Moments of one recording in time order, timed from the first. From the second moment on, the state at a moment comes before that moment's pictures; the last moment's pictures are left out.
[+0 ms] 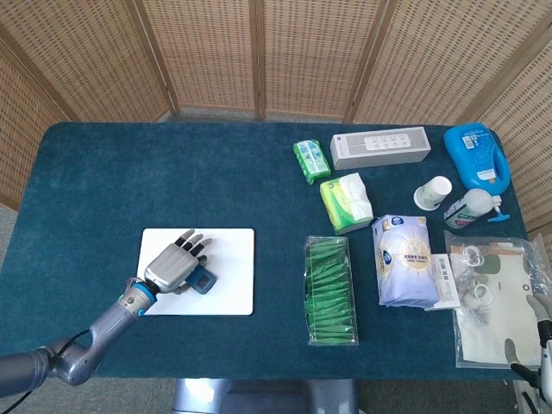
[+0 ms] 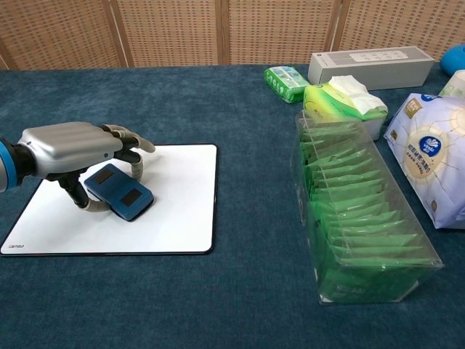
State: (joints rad) left arm -0.71 -1.47 0.01 -1.46 1.31 0.86 0.40; right arm -0.18 -1.18 0.04 -1.55 -1.50 1.66 0.08
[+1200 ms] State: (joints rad) left arm -0.71 -1.47 -0.01 -1.46 1.31 0.86 0.36; right arm -0.18 -1.19 0.04 -1.55 -1.49 1.66 0.08
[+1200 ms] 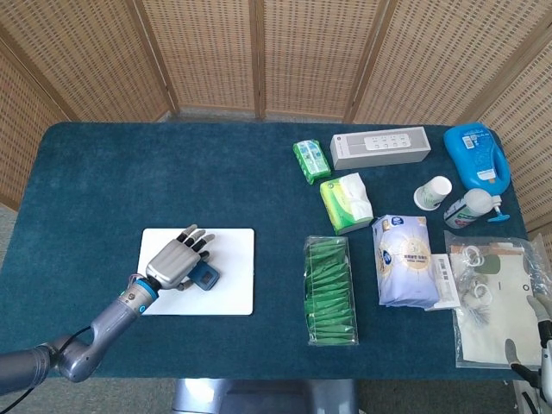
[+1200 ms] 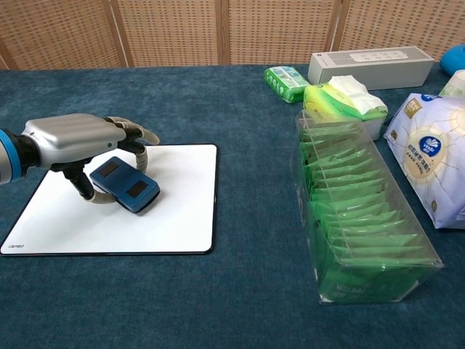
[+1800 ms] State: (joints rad) left arm -0.71 -1.47 0.04 -1.52 1.36 0.85 0.39; right arm -0.18 -1.19 0.04 -1.55 -1.49 1.66 0.08
